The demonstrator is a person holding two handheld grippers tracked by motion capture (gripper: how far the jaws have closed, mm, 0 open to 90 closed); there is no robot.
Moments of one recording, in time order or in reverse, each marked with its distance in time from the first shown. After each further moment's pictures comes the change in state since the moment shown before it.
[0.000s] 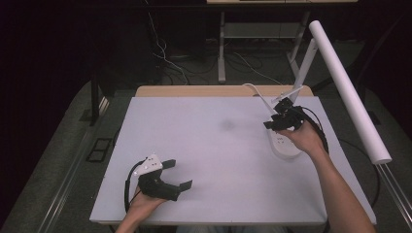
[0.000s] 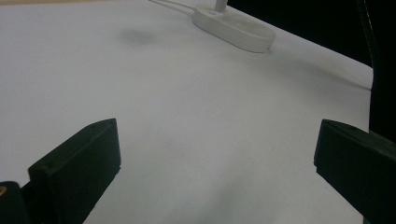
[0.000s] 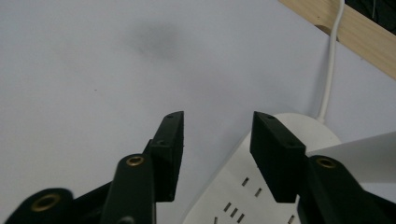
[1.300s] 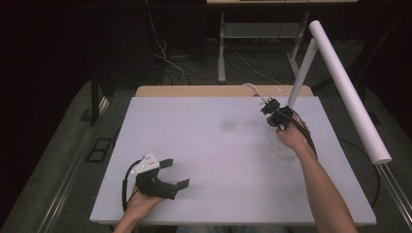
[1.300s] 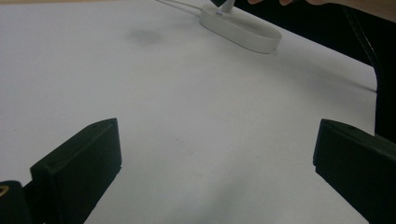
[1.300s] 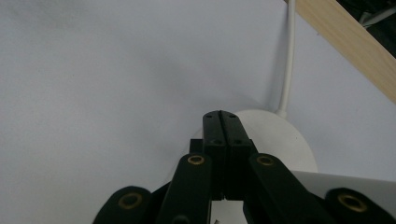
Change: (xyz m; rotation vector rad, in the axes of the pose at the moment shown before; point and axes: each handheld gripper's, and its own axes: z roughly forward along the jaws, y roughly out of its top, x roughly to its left) left arm 0.005 0.000 -0.005 0.002 0.015 -0.010; right arm -0.001 0.010 0.057 0.150 -0.262 -0.025
